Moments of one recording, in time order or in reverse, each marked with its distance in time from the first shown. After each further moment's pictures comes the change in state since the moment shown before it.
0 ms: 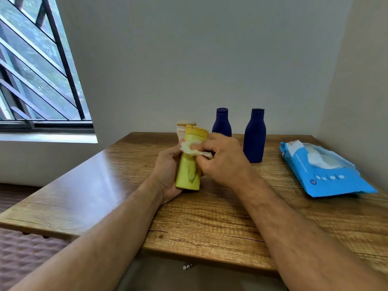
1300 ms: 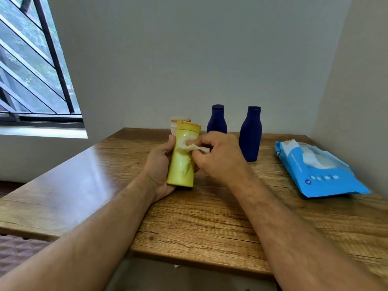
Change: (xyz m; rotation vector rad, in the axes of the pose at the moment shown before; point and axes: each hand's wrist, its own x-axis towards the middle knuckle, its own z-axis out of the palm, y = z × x) left_hand 0.004 -0.001 -0.003 -0.001 0.063 0.008; right_hand 0.002 -0.002 -0.001 0.163 0.009 0.146
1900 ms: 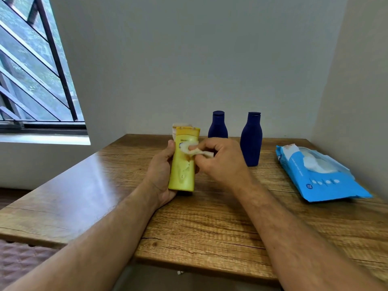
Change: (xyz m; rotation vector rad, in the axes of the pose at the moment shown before) left_hand 0.000 -0.001 0.000 0.017 0.053 0.051; right_hand -0.001 0.000 -0.002 0.107 -0.020 0.070
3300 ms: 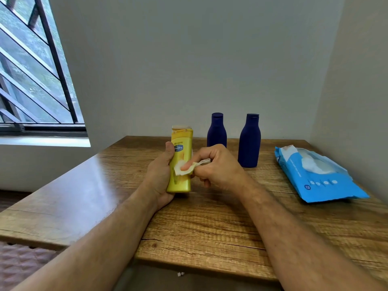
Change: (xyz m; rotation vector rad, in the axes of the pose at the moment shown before) left_hand -0.006 0.004 0.000 0.050 0.076 -0.040; right_hand -0.002 -0.001 -0.003 0.142 -0.246 0.146
